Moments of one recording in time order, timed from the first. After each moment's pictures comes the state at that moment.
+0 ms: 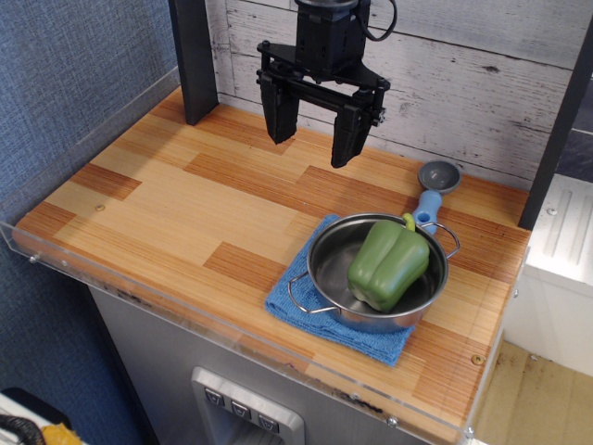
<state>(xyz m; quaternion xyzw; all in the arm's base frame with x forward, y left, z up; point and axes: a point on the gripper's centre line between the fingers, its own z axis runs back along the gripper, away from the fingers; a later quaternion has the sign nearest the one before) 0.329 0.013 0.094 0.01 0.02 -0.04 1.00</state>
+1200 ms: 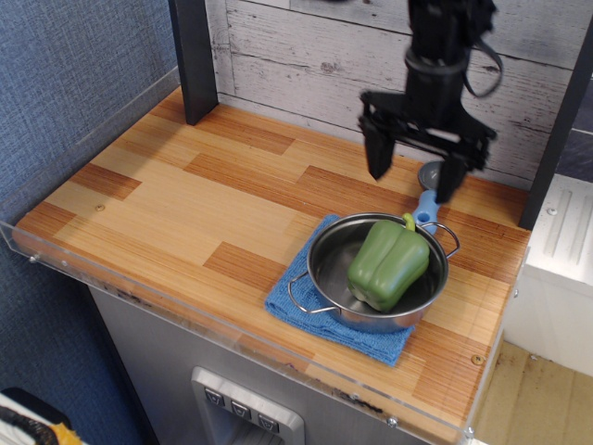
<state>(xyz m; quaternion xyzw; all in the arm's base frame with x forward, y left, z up) 0.373 -0.060 0.050 0.01 -0.05 -0.03 1.00</state>
